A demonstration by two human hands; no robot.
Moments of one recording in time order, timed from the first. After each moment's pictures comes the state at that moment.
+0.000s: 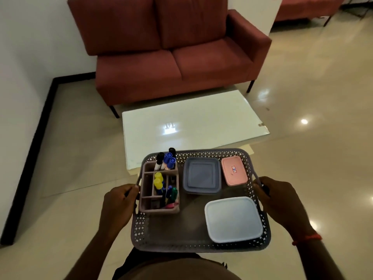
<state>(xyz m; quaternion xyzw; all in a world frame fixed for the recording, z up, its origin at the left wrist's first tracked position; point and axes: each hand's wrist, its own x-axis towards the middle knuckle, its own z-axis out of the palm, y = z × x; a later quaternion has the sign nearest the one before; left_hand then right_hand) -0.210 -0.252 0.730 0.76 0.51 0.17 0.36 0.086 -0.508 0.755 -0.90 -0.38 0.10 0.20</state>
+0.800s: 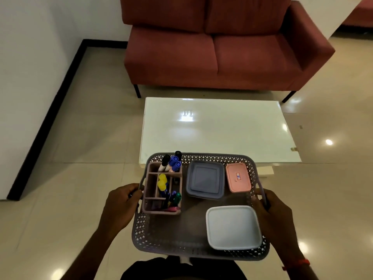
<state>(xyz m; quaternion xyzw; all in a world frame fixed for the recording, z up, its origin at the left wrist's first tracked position) -0.202 -0.153 0.692 0.69 0.57 0.14 0.43 0.107 -0.352 0.727 -0.87 -0.31 0.22 0.31</state>
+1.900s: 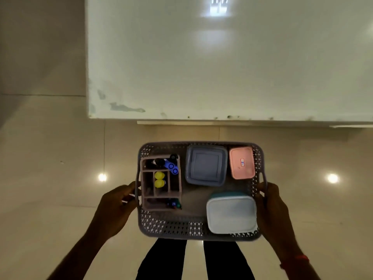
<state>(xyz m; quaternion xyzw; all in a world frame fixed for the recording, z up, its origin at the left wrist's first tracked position) -0.157 -0.088 0.261 0.60 0.64 -0.12 0.47 0.172 -0.256 0.232 -0.86 -0.23 0.42 0.15</state>
